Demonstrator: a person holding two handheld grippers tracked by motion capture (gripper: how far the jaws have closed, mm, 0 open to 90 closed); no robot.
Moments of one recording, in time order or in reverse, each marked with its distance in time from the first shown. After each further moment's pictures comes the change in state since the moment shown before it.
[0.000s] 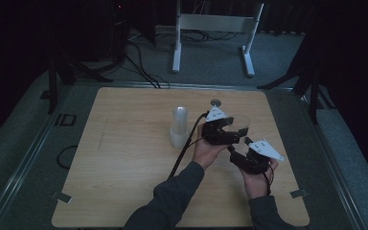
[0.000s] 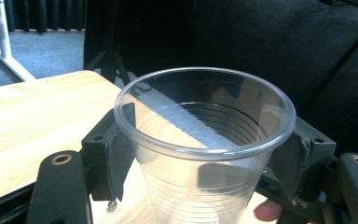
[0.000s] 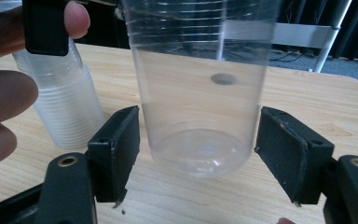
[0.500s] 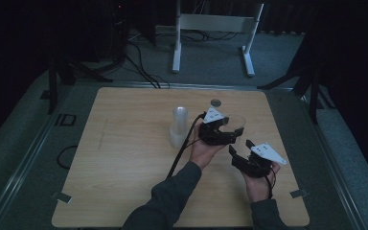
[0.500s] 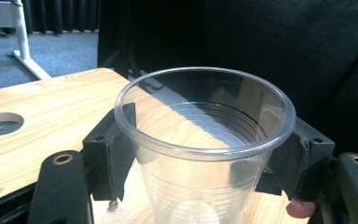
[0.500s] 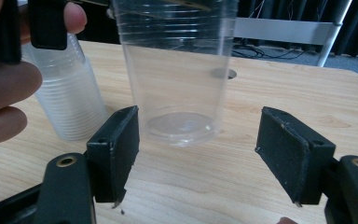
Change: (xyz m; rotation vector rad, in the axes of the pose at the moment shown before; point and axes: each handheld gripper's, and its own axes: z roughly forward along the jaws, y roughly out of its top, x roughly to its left) left arm 0.007 -0.006 -0.003 0.009 0.047 0.024; right arm -0.003 -0.007 -0.007 0.004 0.007 0.008
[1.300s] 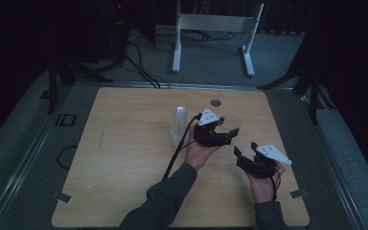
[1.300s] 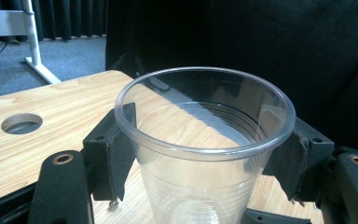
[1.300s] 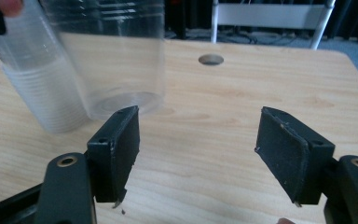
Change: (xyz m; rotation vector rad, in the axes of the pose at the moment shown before) left arm 0.004 -0.004 -0.014 -0.009 0.030 0.030; right arm -0.014 -0.005 -0.003 0.047 -0.028 0.040
